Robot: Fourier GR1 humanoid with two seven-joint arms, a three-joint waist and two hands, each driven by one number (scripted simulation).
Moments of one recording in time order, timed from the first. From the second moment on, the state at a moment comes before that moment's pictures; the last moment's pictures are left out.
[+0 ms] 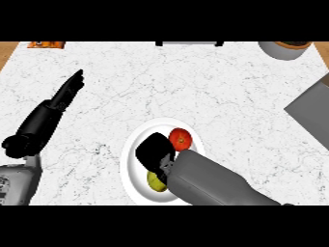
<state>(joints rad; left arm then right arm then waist) -0.22 0.27 0.00 -1.56 -0.10 -0.21 -0.05 -0.79 -0.01 0.96 -1.03 0.61 0.59 0.39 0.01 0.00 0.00</state>
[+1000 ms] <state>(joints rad) -0.20 0.27 0.04 -1.54 -0.11 -0.22 -0.07 -0.71 -0.23 0.73 -1.12 0.73 0.03 0.23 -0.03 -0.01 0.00</state>
